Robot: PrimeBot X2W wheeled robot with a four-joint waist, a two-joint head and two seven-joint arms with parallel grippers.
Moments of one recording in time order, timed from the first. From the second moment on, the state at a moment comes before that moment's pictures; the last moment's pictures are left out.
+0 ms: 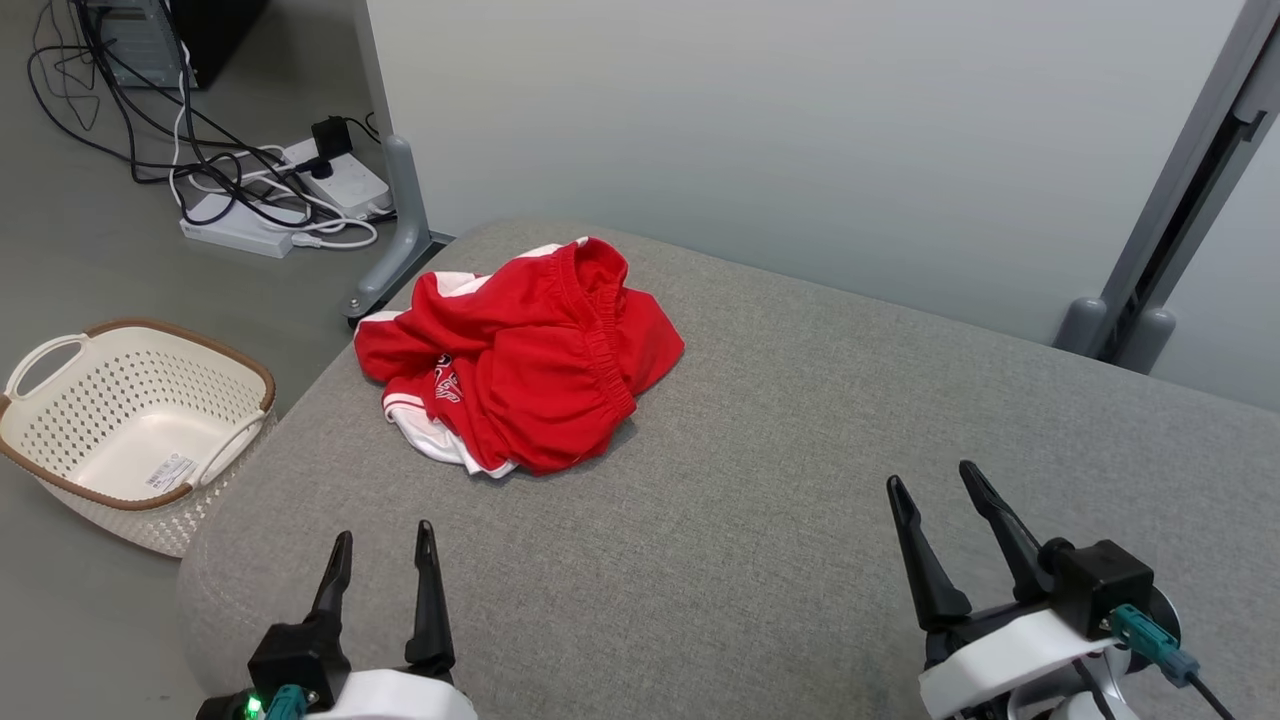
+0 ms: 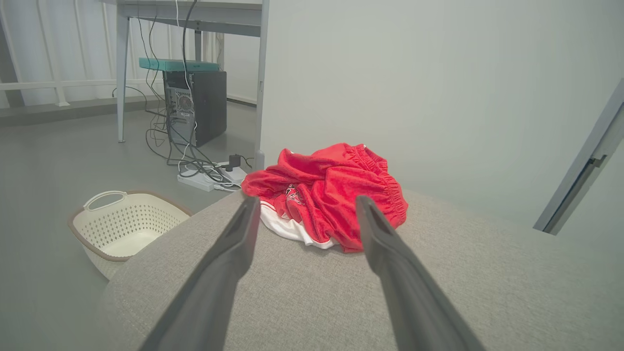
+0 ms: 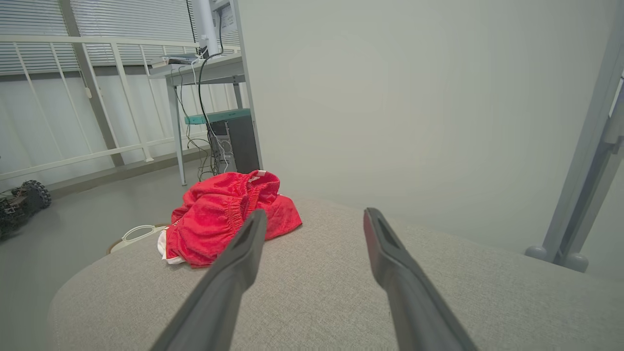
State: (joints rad) left arm 0.03 0.05 -0.21 0.20 -0.30 0.24 -0.26; right arm -0.12 -0.05 0.20 0.29 0.22 0.13 -0.26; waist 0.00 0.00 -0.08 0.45
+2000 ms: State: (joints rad) left arm -0.80 0.28 -0.10 0.57 -0.27 0.27 0.66; right arm -0.18 -0.40 0.20 -0.06 0.33 0.13 -0.26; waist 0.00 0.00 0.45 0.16
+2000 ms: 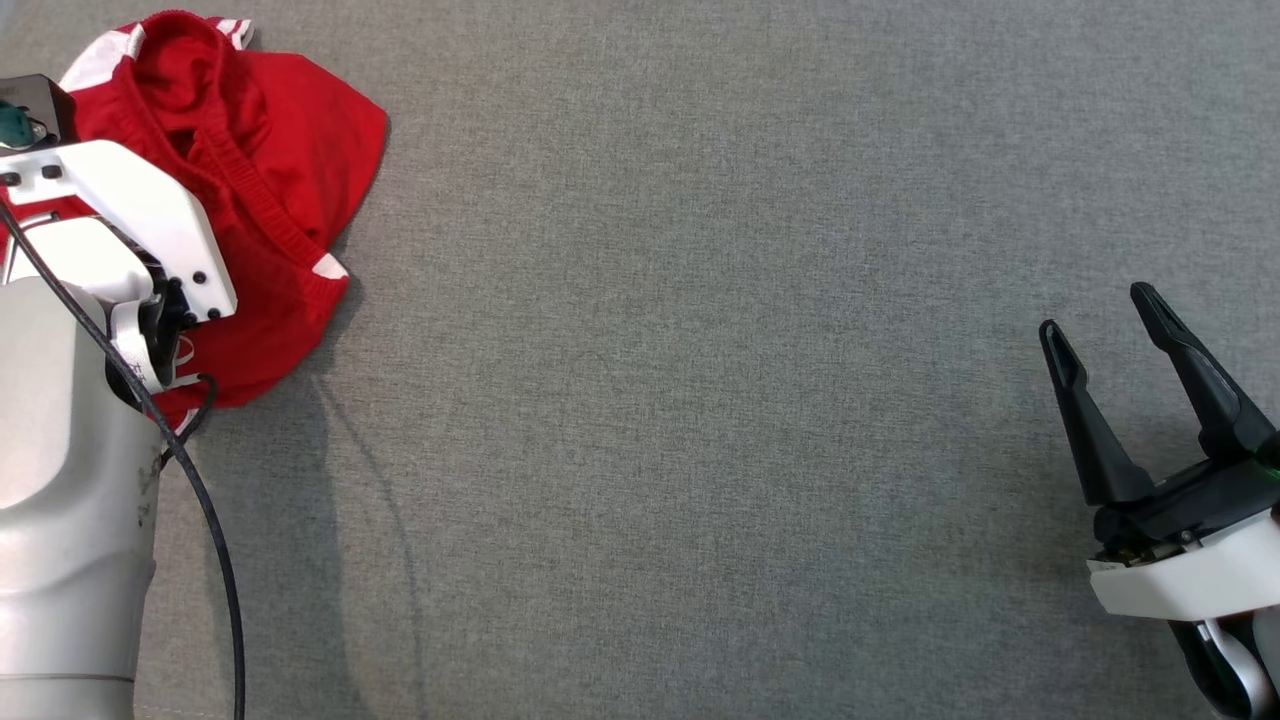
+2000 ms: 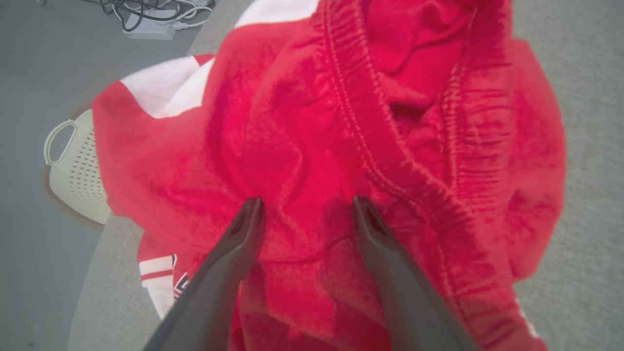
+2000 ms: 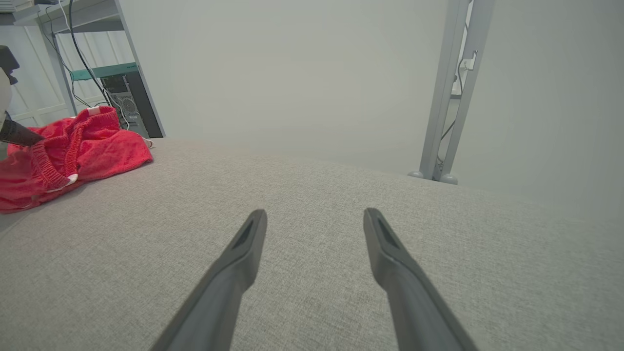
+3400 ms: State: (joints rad) left arm -0.79 0.20 -0.09 0.37 -0.43 0.00 0.01; right arm -0.16 -0.16 0.14 0.10 0.21 0.13 -0.26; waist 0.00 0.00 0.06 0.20
